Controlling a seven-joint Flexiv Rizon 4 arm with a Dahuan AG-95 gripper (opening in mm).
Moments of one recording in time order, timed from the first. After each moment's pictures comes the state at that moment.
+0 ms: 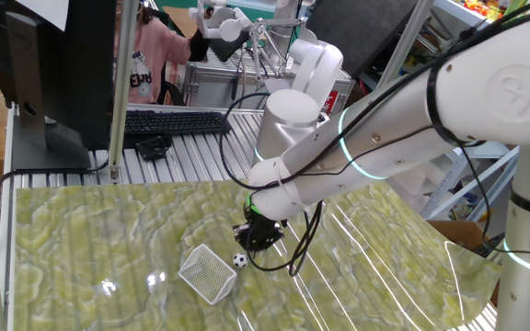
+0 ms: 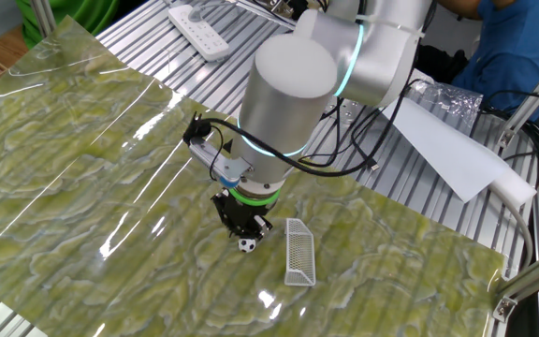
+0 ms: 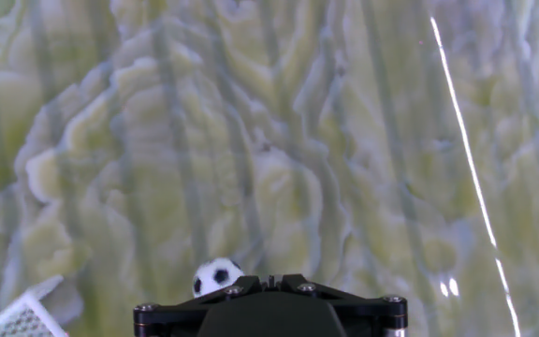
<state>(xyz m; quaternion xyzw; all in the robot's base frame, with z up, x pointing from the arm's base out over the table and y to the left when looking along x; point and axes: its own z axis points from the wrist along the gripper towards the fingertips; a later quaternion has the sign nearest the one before) 0.564 0.040 0.023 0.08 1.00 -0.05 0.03</state>
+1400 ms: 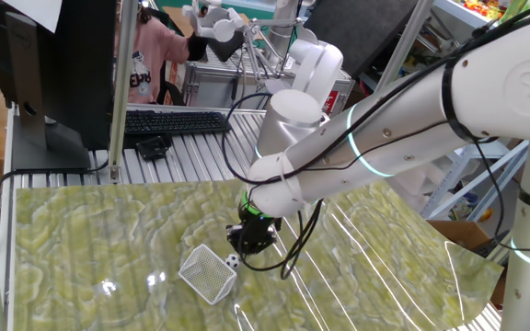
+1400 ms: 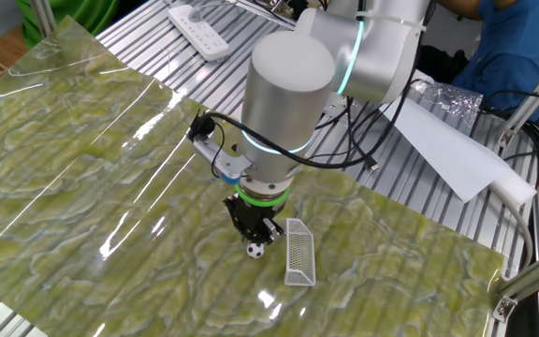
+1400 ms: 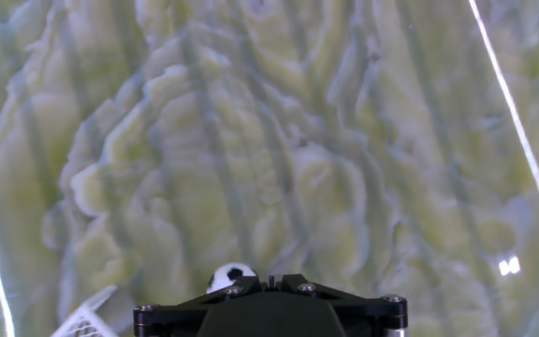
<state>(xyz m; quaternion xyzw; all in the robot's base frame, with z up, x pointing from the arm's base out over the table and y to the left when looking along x) 0.555 0.077 0.020 0.14 0.99 0.00 0.03</state>
